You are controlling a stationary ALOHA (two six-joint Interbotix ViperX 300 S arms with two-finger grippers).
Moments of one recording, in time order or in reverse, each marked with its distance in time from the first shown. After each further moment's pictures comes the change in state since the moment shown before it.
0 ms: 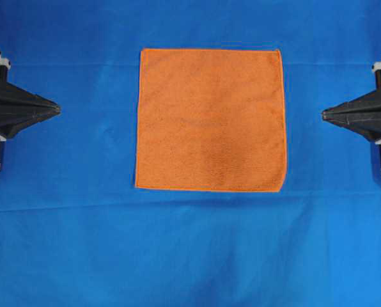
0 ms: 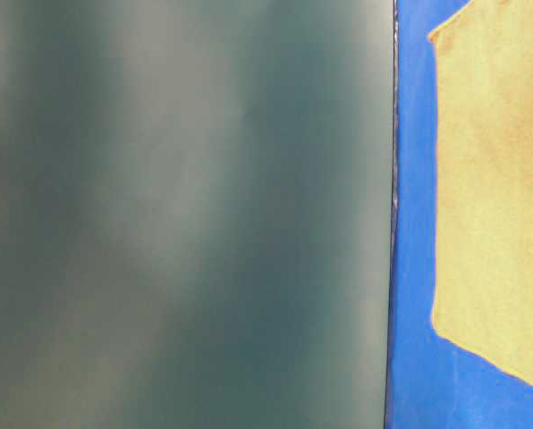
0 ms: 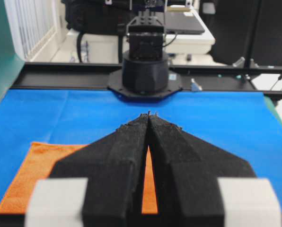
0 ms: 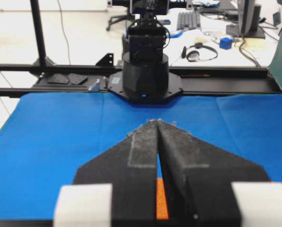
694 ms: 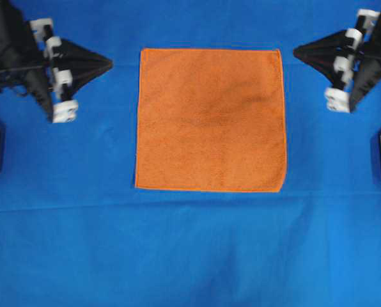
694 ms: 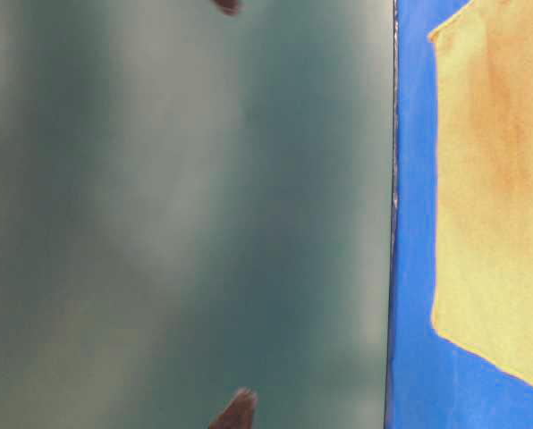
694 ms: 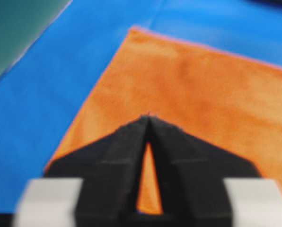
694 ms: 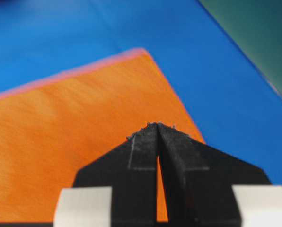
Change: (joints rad) left arm 0.324 0.476 -0.132 -0.023 0.055 -0.028; right arm -0.442 0.321 -0.106 0.008 0.253 0.063
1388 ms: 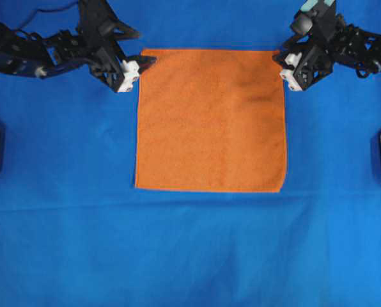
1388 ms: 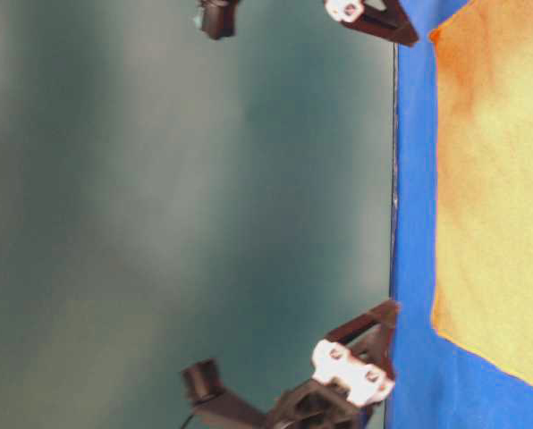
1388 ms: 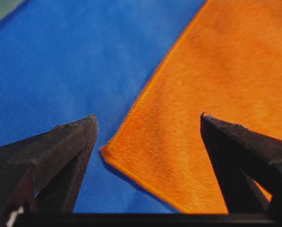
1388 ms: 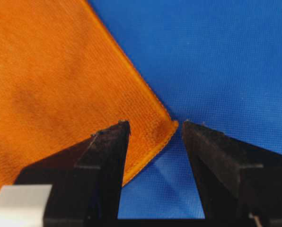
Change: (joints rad) left arm 0.169 0.598 -0.195 -0.002 -0.179 -0.029; right arm -0.195 0.575 -0.084 -0.014 -0.107 -0.005
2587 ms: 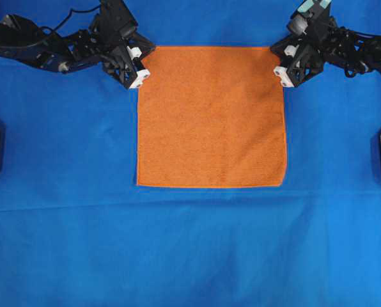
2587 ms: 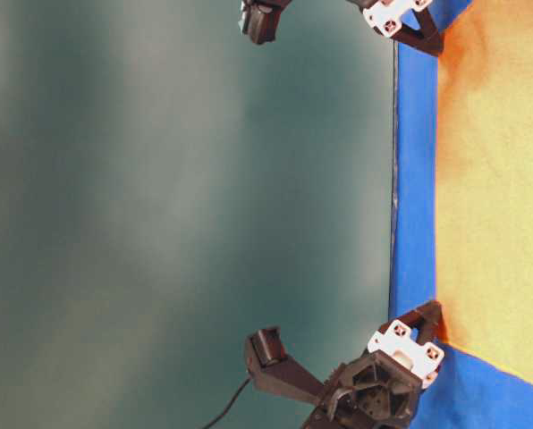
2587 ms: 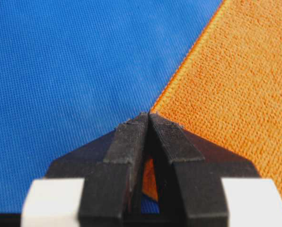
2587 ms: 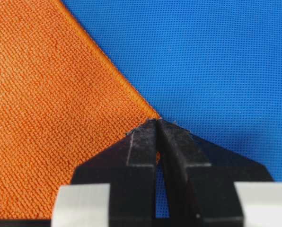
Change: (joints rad) left arm 0.043 0.172 -0.086 0.000 0.011 0.092; right arm -0.048 0.153 -0.008 -0.003 -0.166 -0.005
